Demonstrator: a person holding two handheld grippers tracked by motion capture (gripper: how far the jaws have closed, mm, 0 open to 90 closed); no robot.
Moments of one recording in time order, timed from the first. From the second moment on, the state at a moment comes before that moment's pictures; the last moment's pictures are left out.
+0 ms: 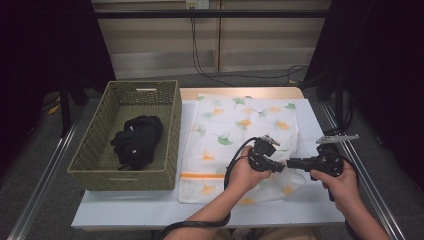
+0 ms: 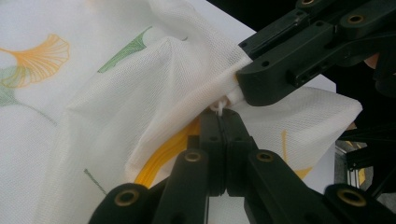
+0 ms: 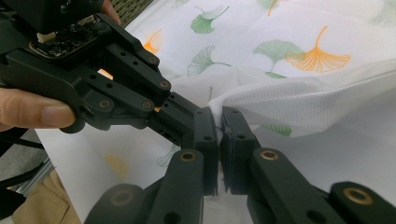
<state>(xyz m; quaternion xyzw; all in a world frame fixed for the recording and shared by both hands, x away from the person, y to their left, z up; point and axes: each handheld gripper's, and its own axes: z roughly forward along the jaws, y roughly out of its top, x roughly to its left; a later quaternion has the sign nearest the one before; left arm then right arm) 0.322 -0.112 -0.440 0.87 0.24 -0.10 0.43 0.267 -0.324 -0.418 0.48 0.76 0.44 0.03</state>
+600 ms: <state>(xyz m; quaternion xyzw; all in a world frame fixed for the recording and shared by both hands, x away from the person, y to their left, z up) 0.323 -0.103 -0.431 0.86 0.27 -0.13 0.42 0.266 -0.327 -0.417 0.48 0.75 0.46 0.02</state>
